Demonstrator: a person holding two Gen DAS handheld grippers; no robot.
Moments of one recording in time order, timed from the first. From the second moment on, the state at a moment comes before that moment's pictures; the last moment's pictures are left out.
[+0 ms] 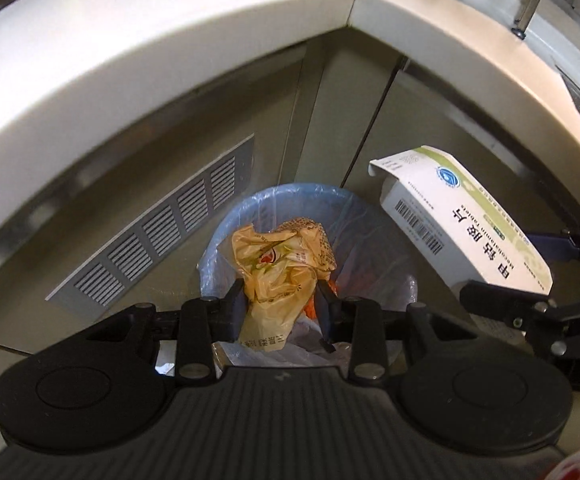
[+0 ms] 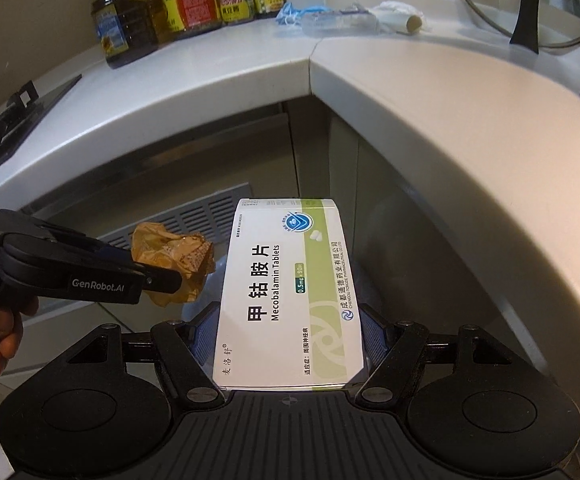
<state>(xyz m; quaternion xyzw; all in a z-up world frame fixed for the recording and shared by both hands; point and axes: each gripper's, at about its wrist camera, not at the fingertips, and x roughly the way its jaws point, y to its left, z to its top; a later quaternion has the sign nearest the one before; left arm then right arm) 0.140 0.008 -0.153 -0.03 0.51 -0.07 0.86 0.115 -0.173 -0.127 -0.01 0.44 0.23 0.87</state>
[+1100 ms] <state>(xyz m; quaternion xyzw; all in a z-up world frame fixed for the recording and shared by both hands) 0.171 0.007 -0.214 -0.06 0.53 -0.05 0.85 0.144 -0.166 -0.192 -0.02 0.49 0.20 0.85</state>
